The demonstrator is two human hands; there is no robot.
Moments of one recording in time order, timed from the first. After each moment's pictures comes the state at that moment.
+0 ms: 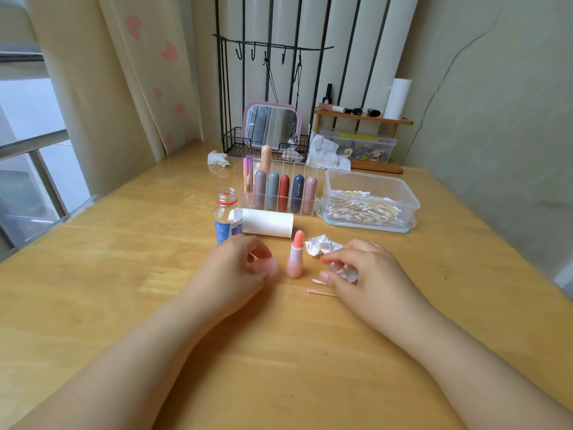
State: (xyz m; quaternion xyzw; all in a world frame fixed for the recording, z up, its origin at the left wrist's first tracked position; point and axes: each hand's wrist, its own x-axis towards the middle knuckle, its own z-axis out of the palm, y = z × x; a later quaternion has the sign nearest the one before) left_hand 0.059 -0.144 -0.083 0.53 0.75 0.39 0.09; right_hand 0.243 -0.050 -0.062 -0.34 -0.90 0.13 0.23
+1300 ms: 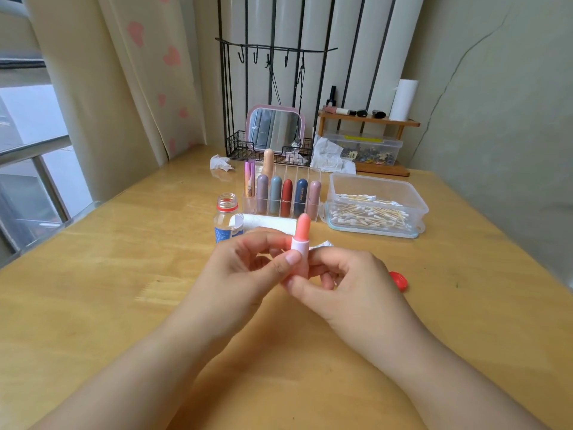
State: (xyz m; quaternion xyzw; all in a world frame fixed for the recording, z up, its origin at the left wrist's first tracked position) left_hand 0.088 -0.159 -0.056 0.48 0.49 0.66 0.31; right_hand 0.226 -0.096 -0.034 -0.30 -0.81 0.40 0.30
